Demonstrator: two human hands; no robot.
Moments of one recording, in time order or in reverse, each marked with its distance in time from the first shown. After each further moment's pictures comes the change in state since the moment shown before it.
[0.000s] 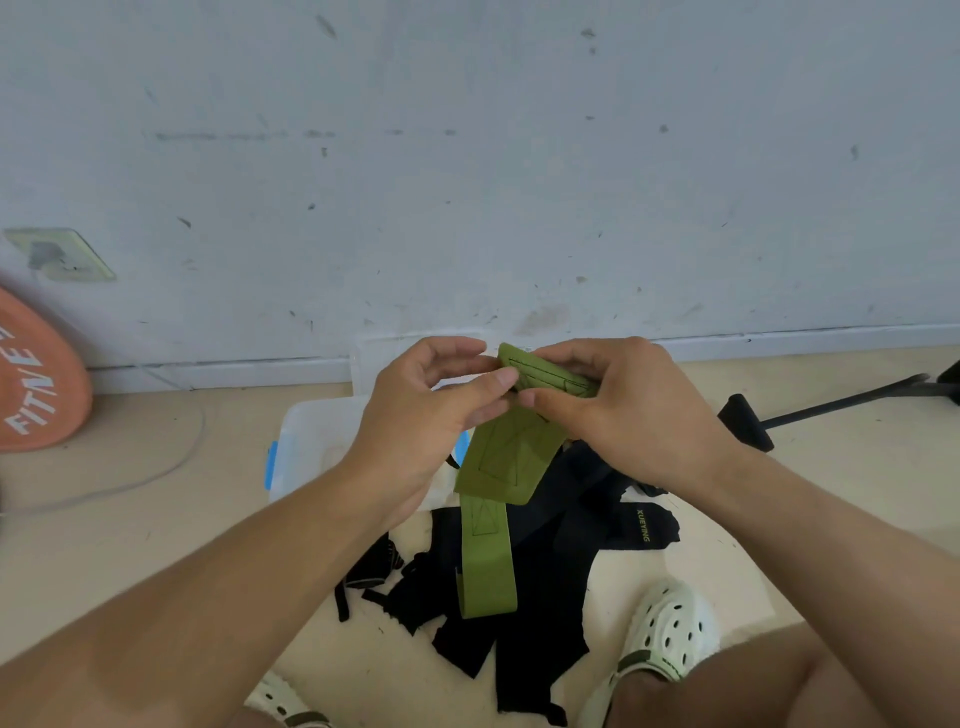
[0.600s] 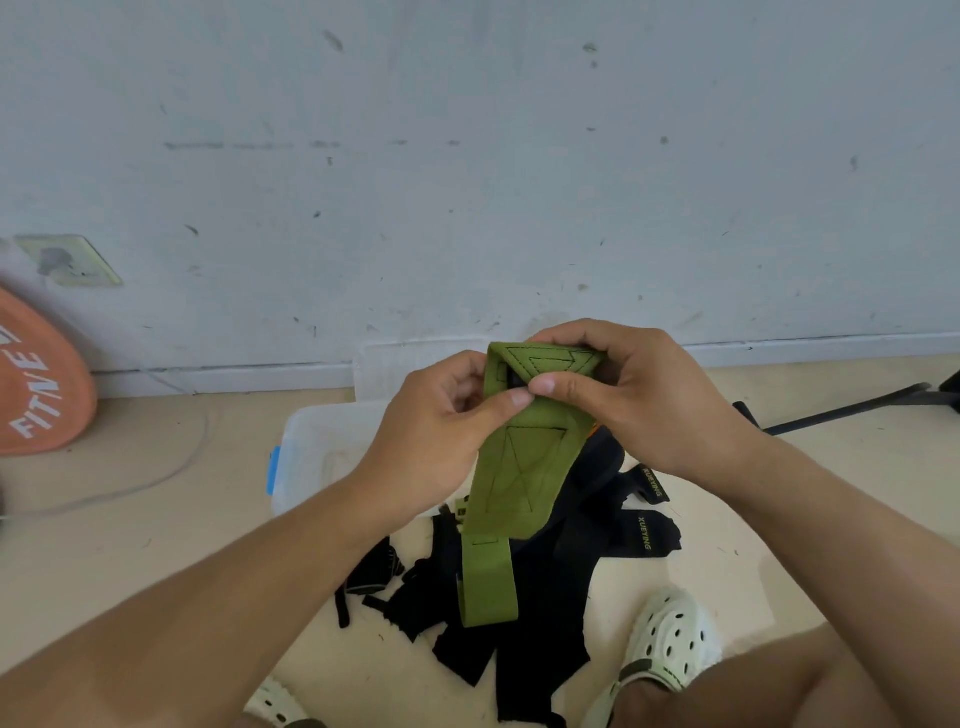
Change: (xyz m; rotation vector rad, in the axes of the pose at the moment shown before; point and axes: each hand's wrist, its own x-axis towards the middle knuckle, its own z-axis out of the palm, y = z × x) left_hand -0.002 -0.003 -0.003 0.273 -0.203 0.156; right_hand 0.006 0.000 -0.014 0.183 -0.075 -0.126
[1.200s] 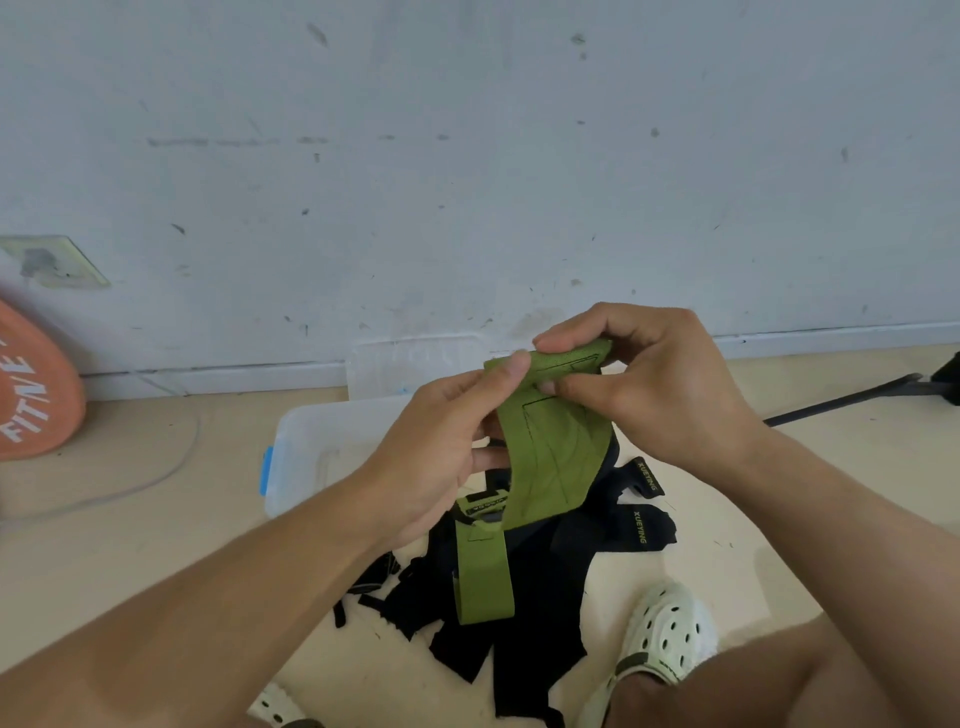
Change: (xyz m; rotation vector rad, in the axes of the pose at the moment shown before) left_hand -0.004 0.007 0.013 -0.342 -0.173 -0.205; right_hand -0.005 -0.001 -0.006 0.057 0.157 -0.079
